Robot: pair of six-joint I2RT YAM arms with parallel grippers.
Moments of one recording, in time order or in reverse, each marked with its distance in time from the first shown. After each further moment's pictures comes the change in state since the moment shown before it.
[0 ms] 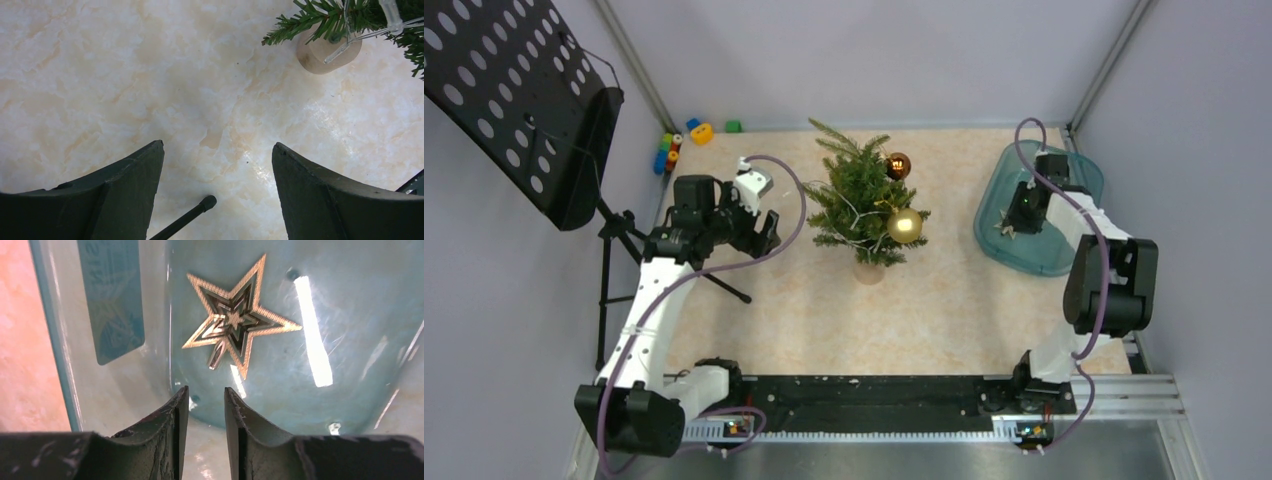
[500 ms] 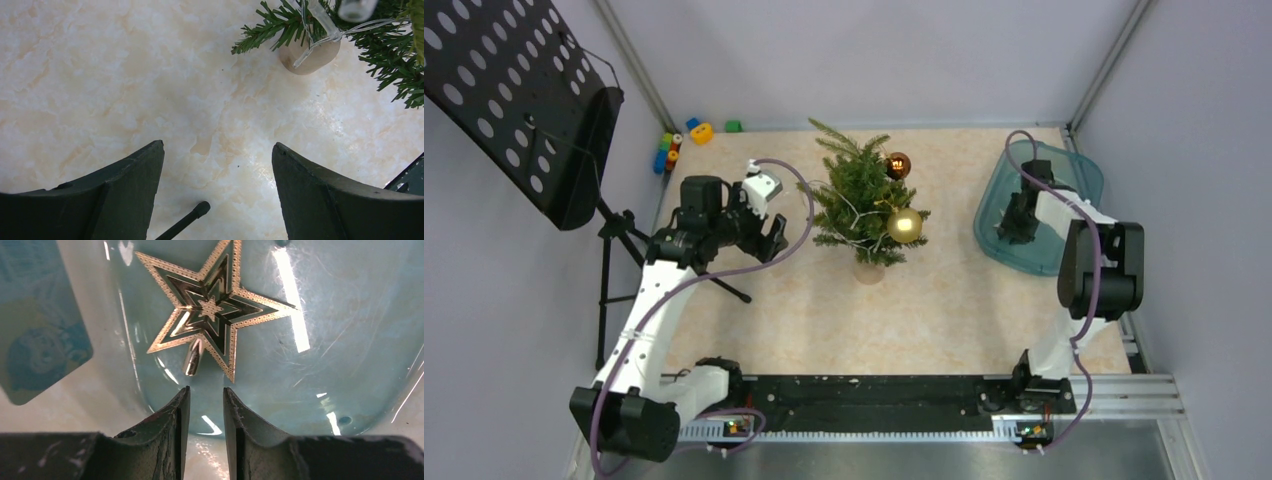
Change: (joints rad) left arm -0.062 -0.021 0.000 0.001 0.004 0.001; right arm 0.042 0.099 0.002 -0.039 0.099 0.086
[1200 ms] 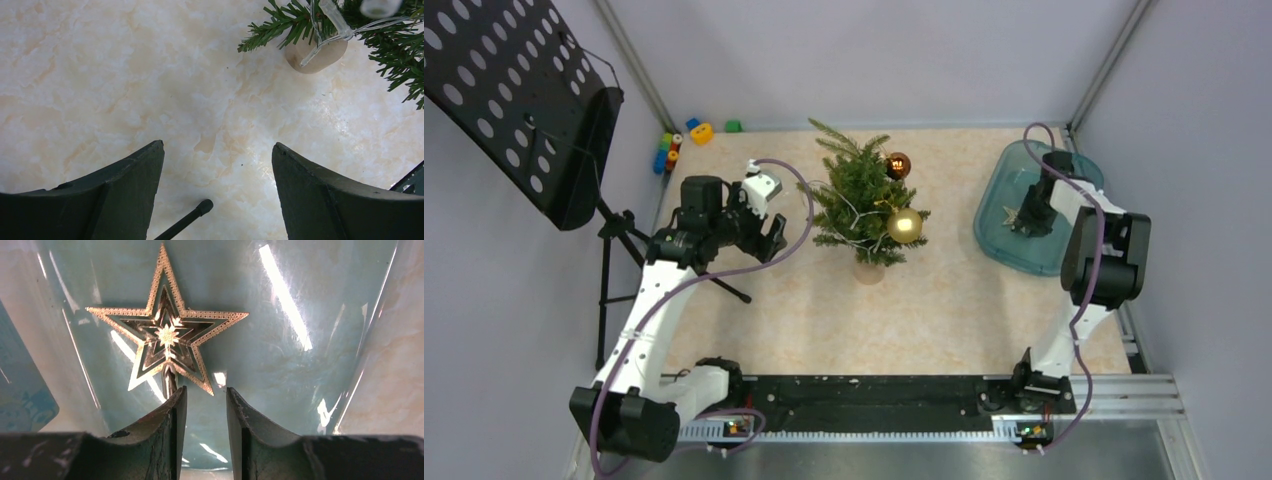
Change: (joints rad) left arm -0.008 0.000 0.000 0.000 -0.024 0.001; right arm -0.107 0.101 0.117 -0.034 0.012 -0.072
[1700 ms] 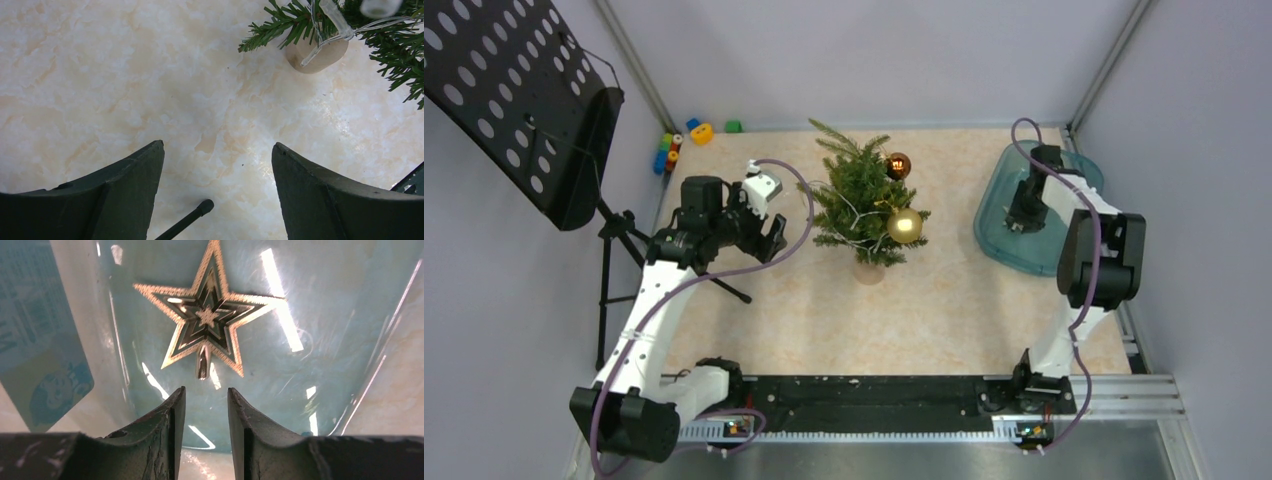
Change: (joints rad) left arm 0.000 0.000 0.000 0.001 -0.003 0.003; right arm 0.060 -0.022 0.039 -0.071 0.002 -0.022
